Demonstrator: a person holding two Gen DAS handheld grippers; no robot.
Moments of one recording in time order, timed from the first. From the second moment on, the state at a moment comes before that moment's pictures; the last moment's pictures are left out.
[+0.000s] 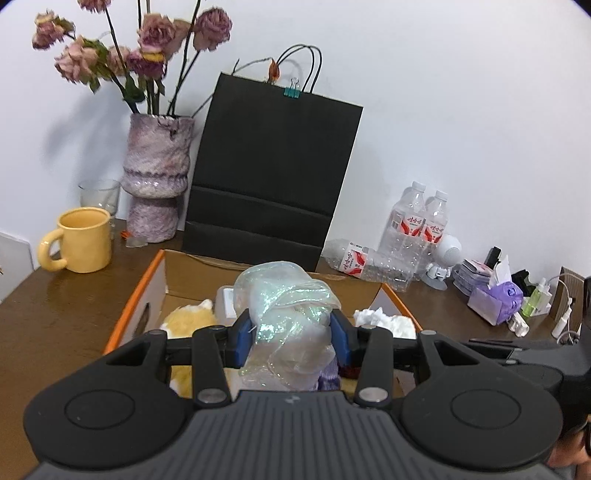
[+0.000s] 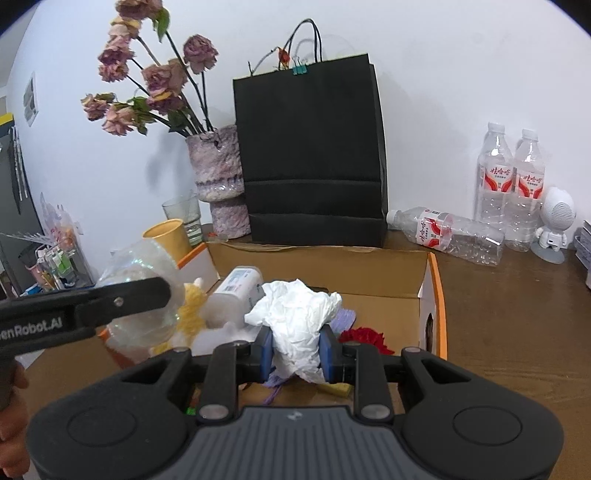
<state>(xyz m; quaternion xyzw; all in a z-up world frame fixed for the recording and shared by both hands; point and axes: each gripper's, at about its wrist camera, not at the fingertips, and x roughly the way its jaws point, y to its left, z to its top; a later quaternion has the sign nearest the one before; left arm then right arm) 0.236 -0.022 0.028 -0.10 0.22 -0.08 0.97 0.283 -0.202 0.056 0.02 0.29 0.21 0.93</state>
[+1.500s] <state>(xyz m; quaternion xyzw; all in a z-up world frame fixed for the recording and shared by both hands) 0.346 -0.059 -0.018 -0.07 0.31 -0.10 0.94 0.375 -0.179 0.014 -0.09 0.37 0.20 0.90</state>
